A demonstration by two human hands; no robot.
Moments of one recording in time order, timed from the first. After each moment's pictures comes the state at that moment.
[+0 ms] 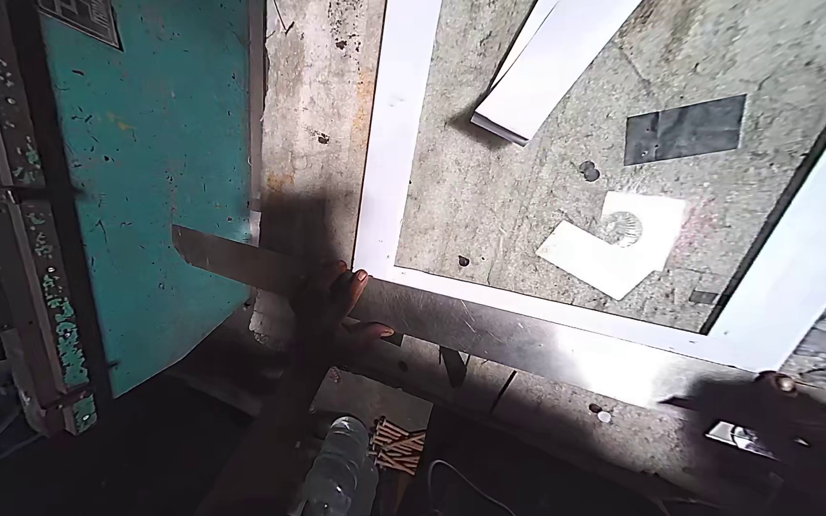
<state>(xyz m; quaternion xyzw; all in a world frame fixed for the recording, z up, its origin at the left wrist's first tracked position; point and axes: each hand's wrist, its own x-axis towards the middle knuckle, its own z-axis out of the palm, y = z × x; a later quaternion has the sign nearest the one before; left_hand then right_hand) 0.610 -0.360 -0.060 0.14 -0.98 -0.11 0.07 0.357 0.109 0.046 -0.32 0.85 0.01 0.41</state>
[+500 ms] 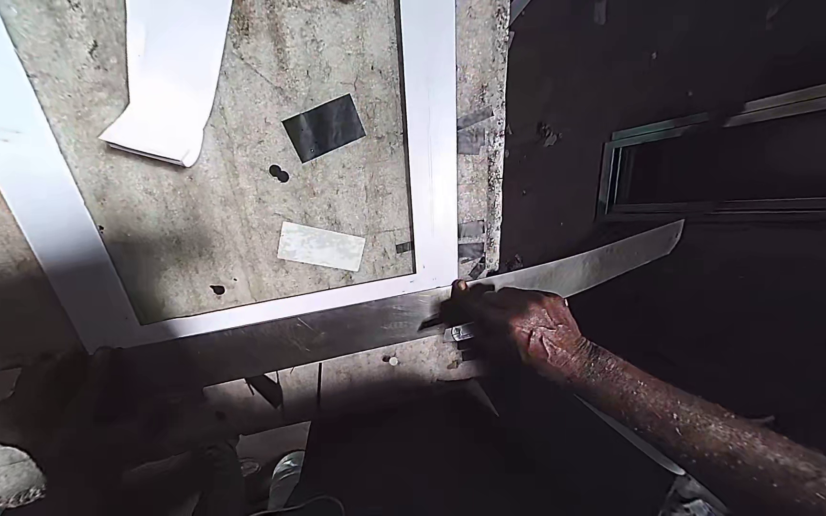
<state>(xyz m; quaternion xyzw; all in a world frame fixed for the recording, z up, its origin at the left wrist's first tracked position) 0.626 -0.374 -0.076 0.11 -0.99 -0.12 0.02 0.365 0.162 0.018 -0.41 0.89 -0.03 0.22</state>
